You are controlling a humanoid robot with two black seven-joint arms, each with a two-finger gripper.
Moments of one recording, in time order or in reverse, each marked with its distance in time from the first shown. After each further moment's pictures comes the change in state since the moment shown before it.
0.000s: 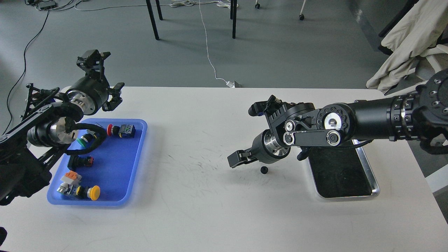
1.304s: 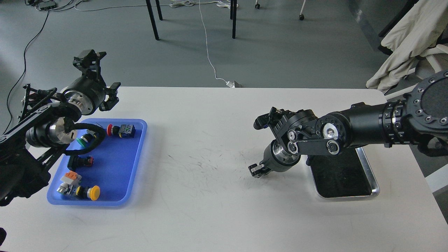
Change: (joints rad) left arm 0.003 0.004 -0.013 -0.001 0.009 0.021 -0.009; right arm -0.022 0.030 -0.077 -0.044 -0.062 0.093 0.000
